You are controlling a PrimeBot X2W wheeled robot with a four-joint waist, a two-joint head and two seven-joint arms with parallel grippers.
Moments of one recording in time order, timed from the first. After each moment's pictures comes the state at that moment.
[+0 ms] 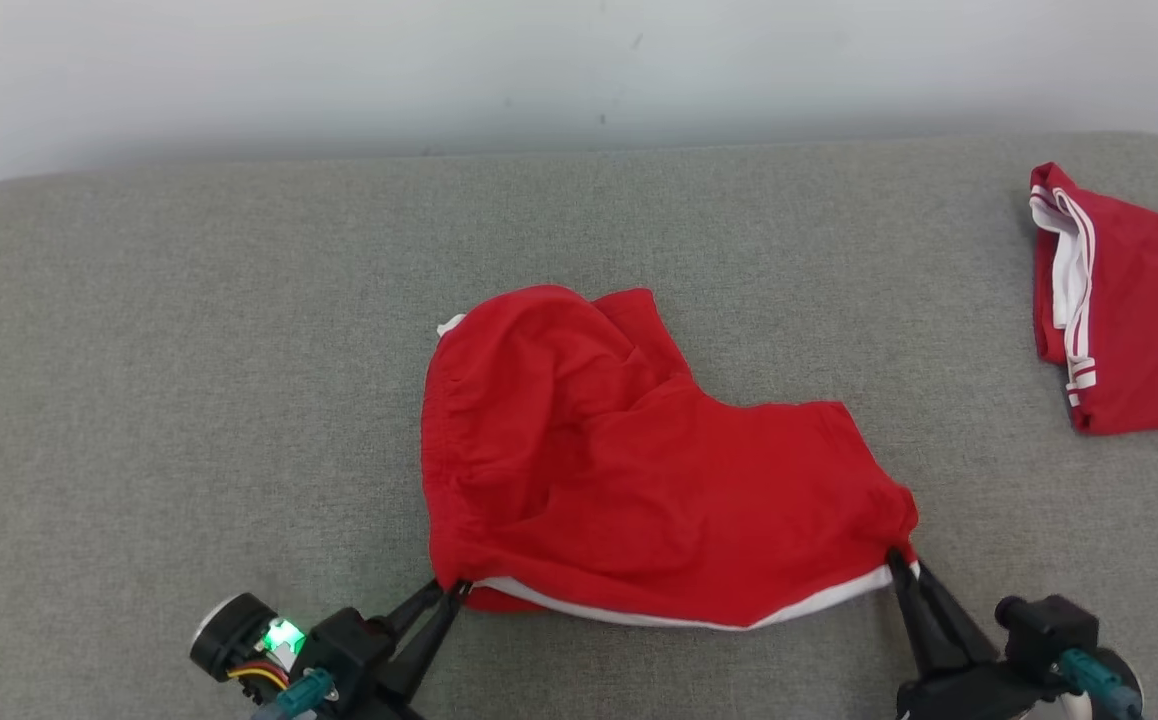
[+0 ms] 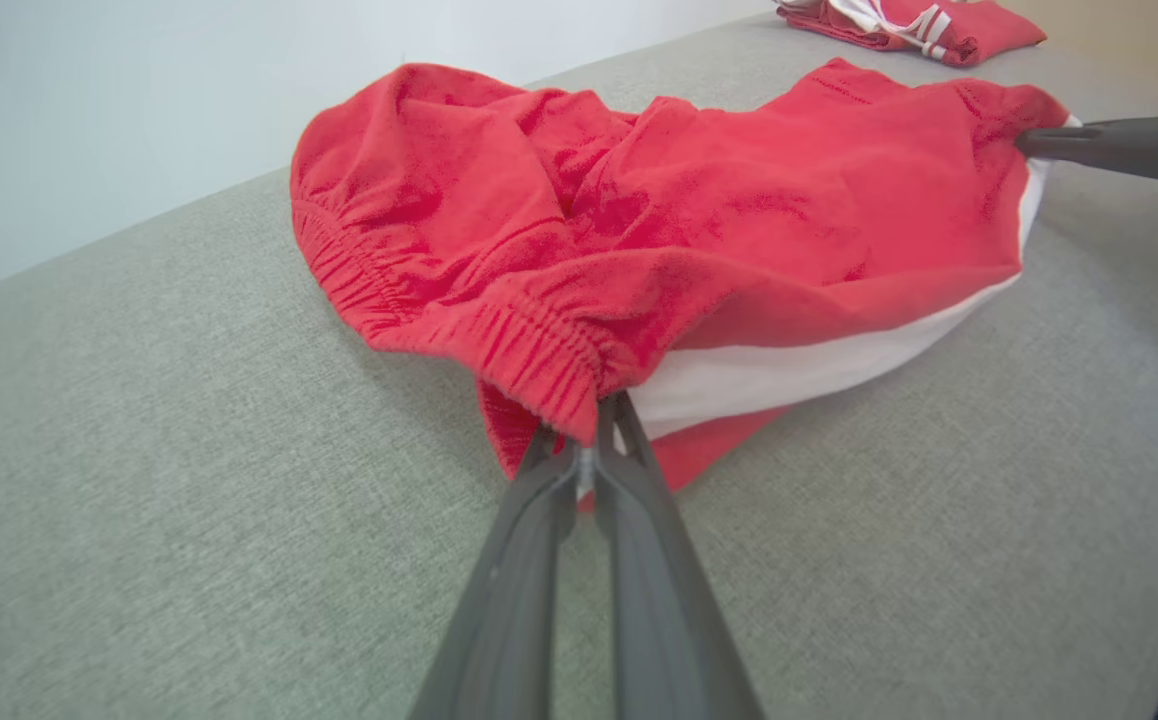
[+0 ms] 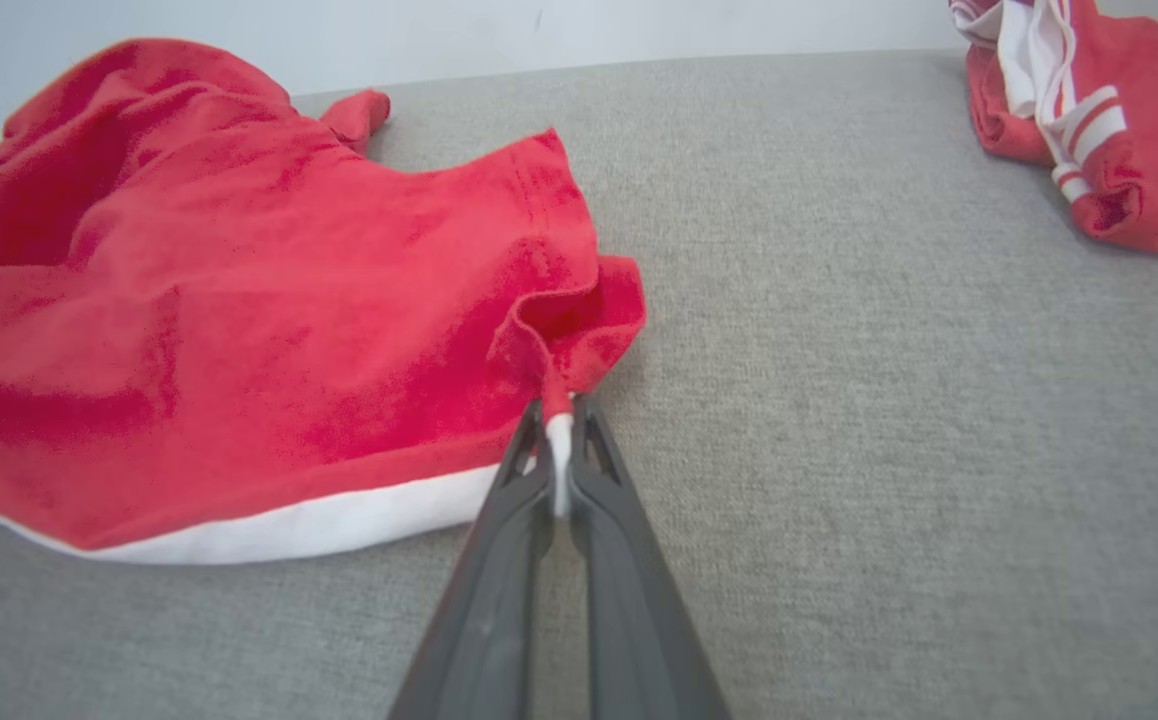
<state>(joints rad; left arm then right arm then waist) -0.36 0.42 -0.73 0.38 -0.37 -0.13 -0.26 -0.14 -0.23 0.25 0.50 0.33 0.13 -0.26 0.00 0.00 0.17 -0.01</state>
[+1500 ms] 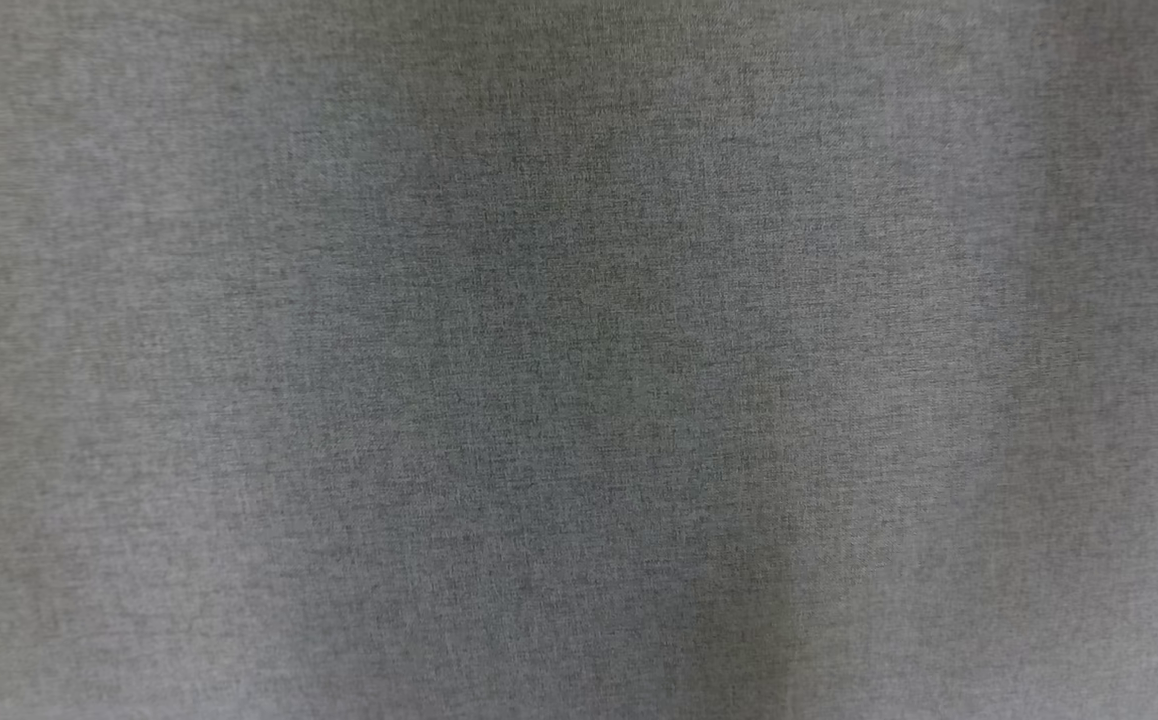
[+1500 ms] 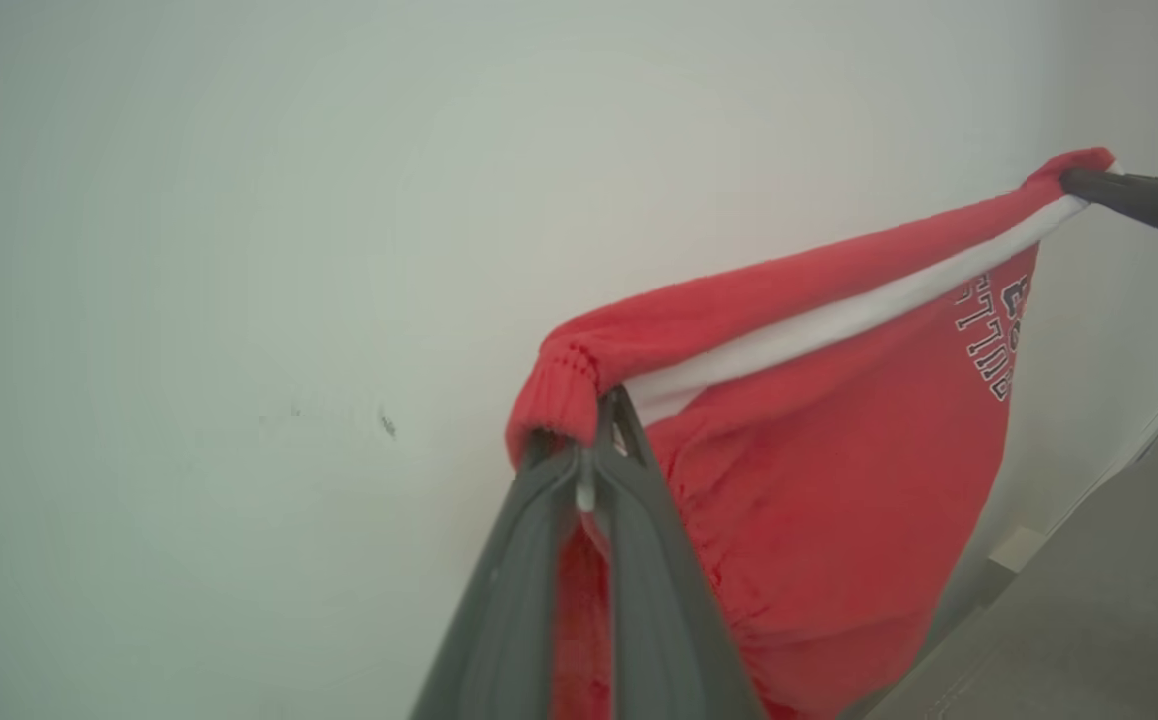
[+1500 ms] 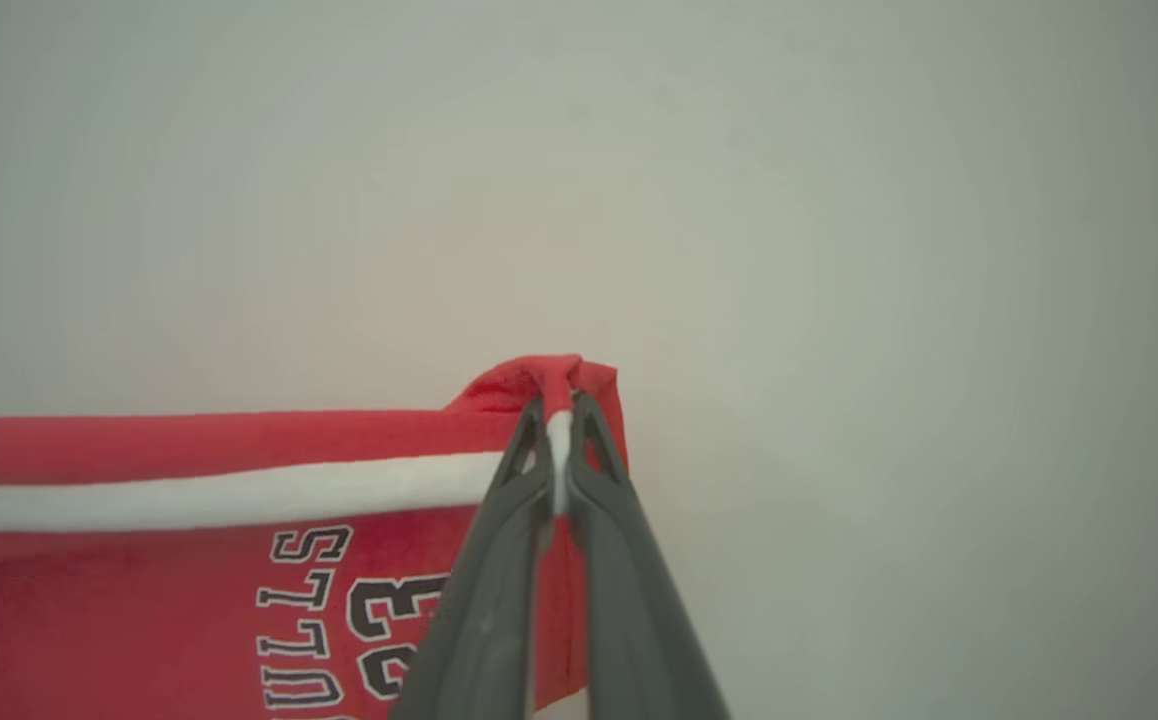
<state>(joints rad) -2.07 0.48 -0.96 0.69 -0.94 -0.13 -0.09 -1.93 -0.25 0.09 0.88 0.30 0.13 -0.01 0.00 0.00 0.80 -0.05</state>
